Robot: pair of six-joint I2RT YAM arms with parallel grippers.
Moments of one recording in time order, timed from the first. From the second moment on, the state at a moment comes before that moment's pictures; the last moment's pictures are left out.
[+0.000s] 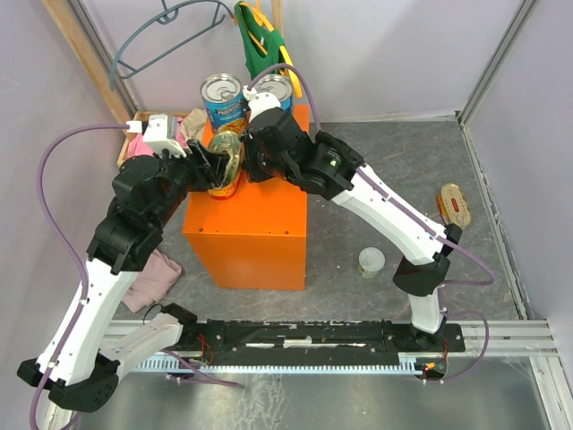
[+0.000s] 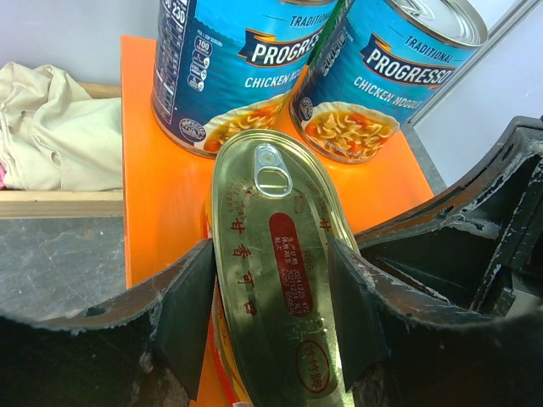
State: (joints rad) left arm -0.48 0.91 1.30 -0.51 -0.13 -0.38; right arm 1.05 1.95 2.42 -0.96 0.29 0.46
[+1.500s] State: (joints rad) left arm -0.46 0.95 1.33 -0.50 -0.15 -0.37; right arm 1.02 1.99 2.48 -0.96 0.28 0.46
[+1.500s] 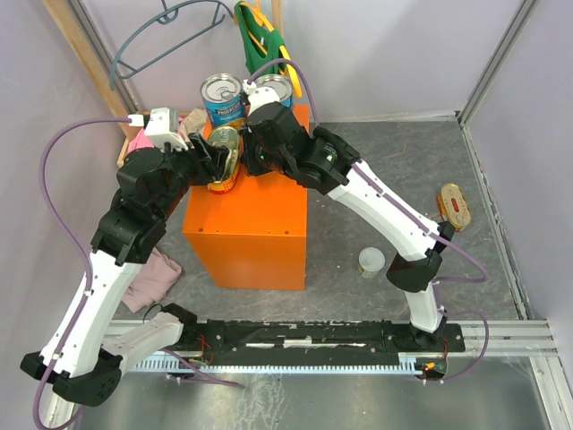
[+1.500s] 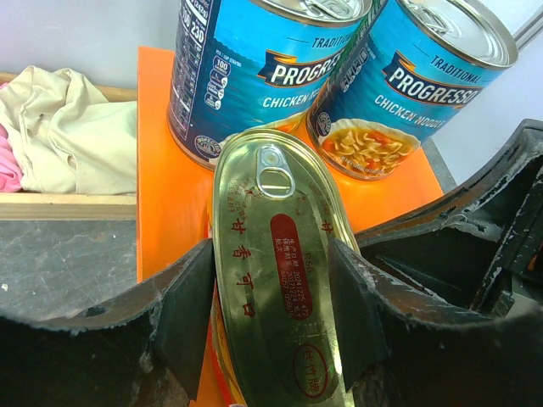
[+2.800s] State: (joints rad) left arm -0.39 0.99 1.33 -0.49 -0.07 -0.37; right arm 0.98 2.03 2.50 -0.92 0.24 0.47
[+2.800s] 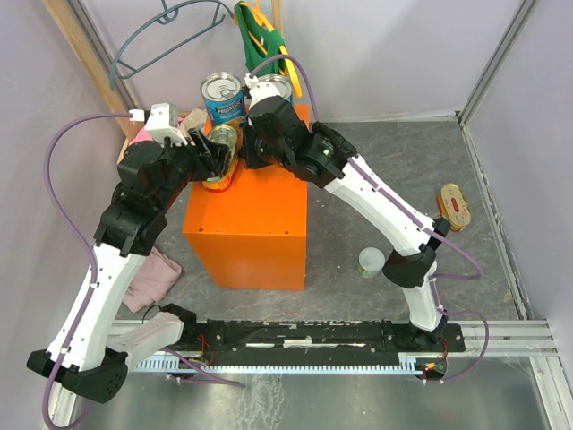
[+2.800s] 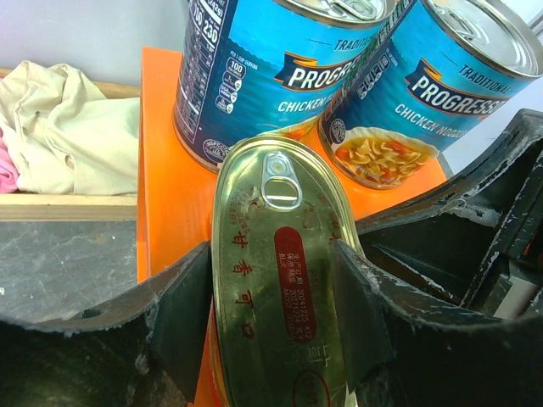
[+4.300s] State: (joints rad) left arm -0.37 1.00 1.33 -0.46 -0.02 -0.38; right arm 0.97 2.01 2.43 -0.84 0.22 0.47
